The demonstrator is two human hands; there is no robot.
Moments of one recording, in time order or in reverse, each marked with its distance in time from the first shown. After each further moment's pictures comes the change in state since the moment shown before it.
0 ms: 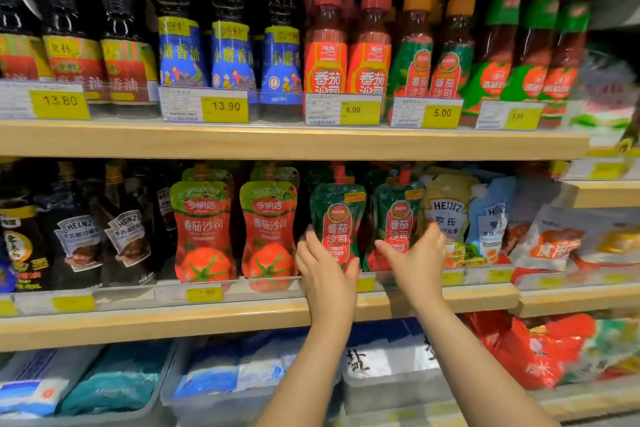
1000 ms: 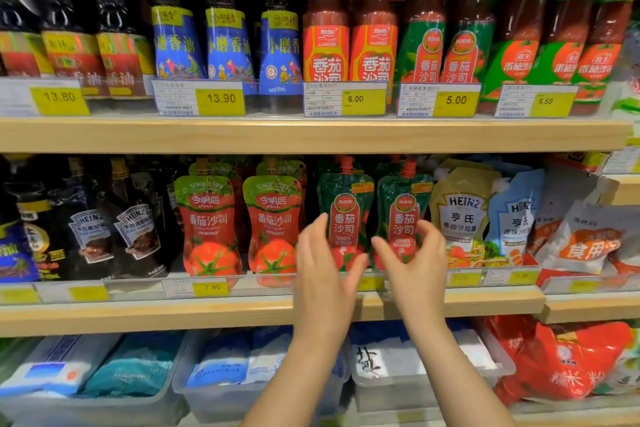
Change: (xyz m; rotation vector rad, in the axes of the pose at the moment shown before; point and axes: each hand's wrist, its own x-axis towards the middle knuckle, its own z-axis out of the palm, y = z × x) left_hand -0.012 0.005 -0.048 -0.071 0.091 0.289; right_hand -0.032 -0.012 0.002 0.259 0.009 -0.125
